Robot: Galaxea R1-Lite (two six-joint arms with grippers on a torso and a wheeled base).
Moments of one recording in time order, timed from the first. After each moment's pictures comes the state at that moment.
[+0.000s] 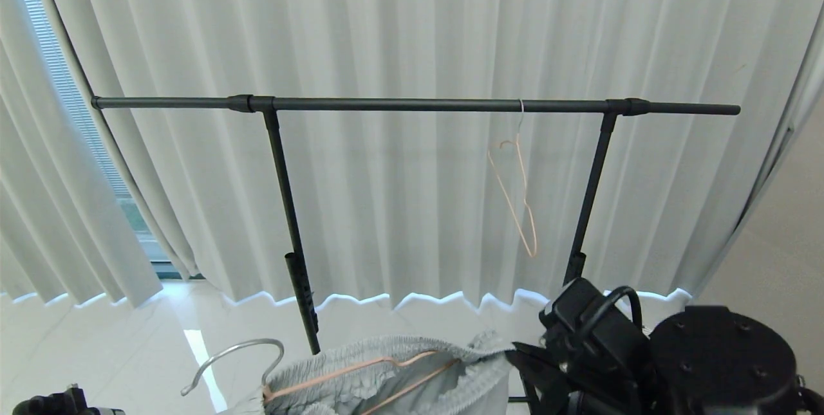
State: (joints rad) left arm -0.67 0.83 -0.30 0.10 0.08 0.37; right arm 1.16 1.57 -0.52 -0.60 -0.36 0.12
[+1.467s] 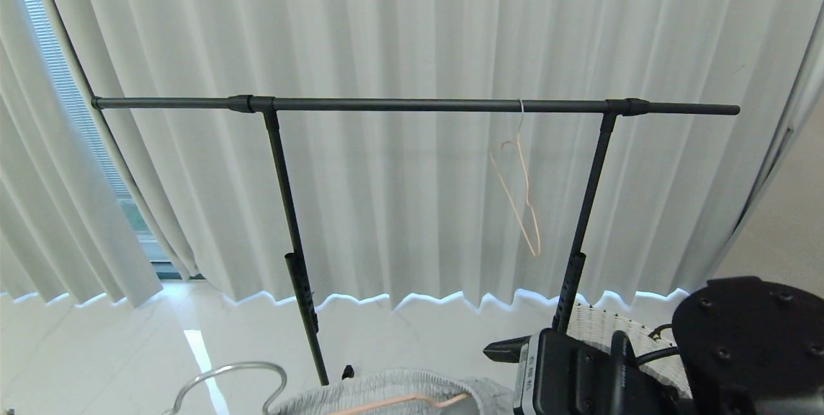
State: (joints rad) left arm -0.75 0.74 -0.27 0.00 -0.05 0.38; right arm 1.20 1.50 -0.70 -0.30 -0.01 -0.18
